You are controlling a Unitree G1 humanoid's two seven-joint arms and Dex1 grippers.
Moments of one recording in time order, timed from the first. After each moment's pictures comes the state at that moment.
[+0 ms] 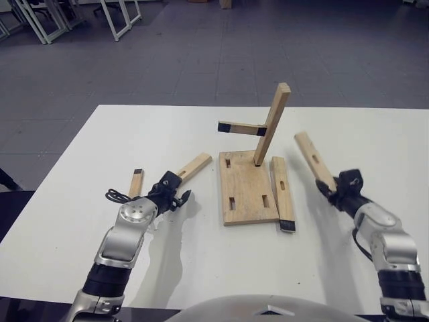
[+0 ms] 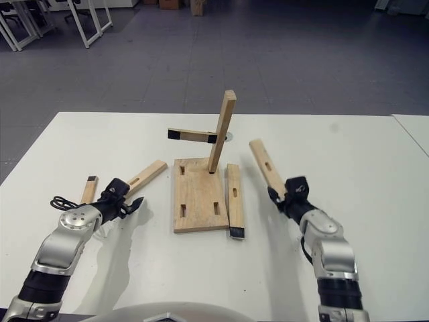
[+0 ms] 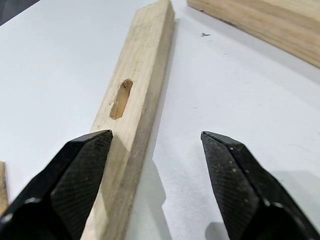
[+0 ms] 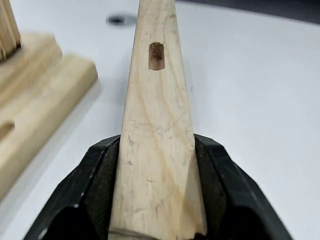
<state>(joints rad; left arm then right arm) -0.04 0.48 -0.07 -0.16 0.00 0.64 -0.41 -0.09 -0.41 -0.17 -0.08 0.28 0.49 0.37</state>
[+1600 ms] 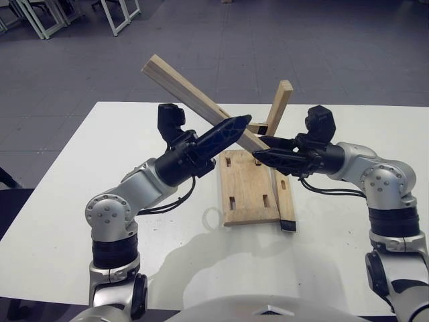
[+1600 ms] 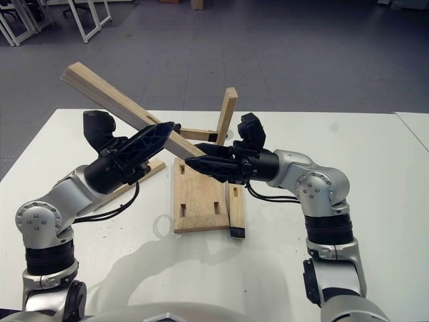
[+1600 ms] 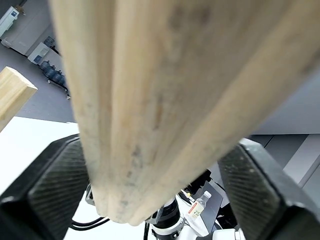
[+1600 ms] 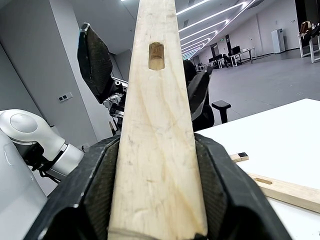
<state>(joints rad) -0.29 0.31 0.15 -0.39 -1.60 0.88 -0.28 -0.52 -0.45 0.00 -0.12 0.97 0.88 1.09</state>
